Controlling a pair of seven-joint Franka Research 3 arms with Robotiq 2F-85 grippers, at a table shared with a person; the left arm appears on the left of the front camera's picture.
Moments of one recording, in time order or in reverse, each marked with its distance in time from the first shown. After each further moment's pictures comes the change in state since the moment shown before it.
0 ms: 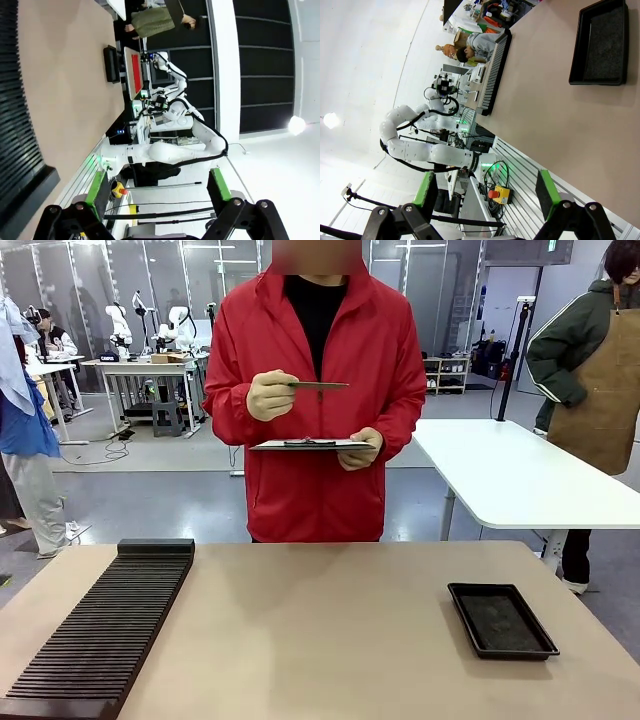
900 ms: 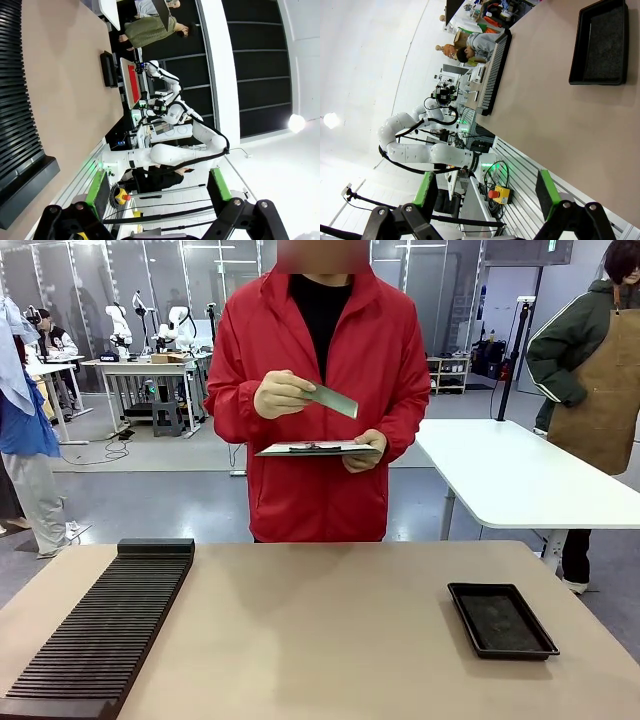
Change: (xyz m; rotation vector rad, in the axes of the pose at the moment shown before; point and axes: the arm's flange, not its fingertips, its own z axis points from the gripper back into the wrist) left arm -0.044 0.004 0.014 -0.022 -0.062 -0.051; right arm 0.000 0.000 0.000 0.000 -0.001 0.000
